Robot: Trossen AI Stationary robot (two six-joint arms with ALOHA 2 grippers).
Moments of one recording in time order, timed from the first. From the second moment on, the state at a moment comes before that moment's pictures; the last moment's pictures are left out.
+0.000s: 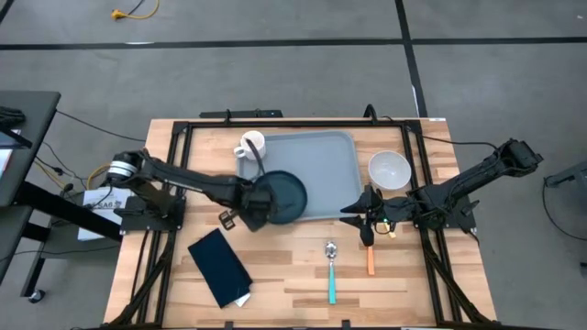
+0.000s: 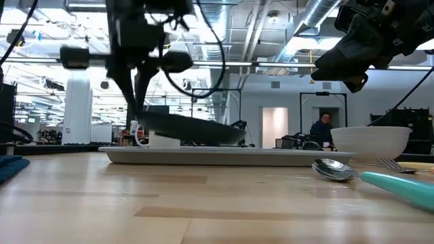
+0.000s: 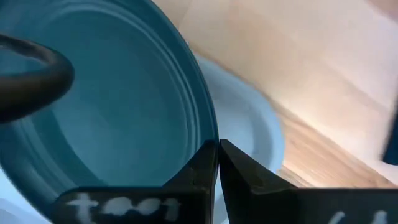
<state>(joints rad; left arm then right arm) -0.10 1.62 1.14 -0.90 -0.13 0.89 0.38 1.02 0.38 0.18 0.36 0.47</state>
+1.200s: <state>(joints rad) 0.05 1.52 0.88 -0.62 -0.12 0.77 0.38 1.02 0.38 0.18 0.37 0.47</state>
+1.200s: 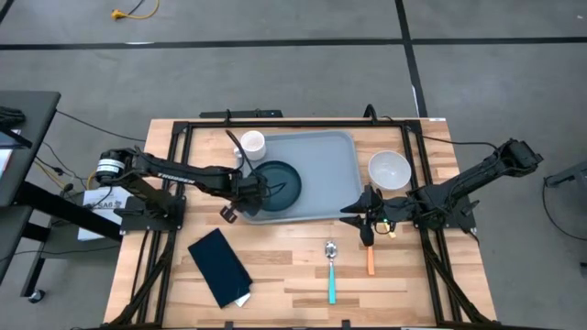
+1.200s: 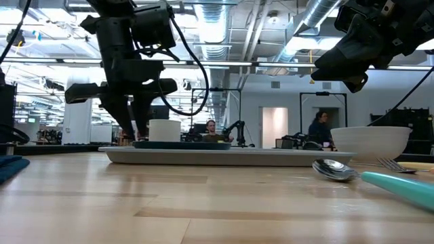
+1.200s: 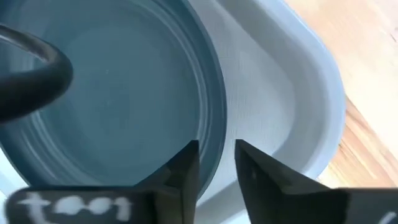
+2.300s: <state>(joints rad) -0.18 1.24 0.90 -0.35 0.46 0.01 0.37 1.13 0.38 0.39 0.37 0.41</state>
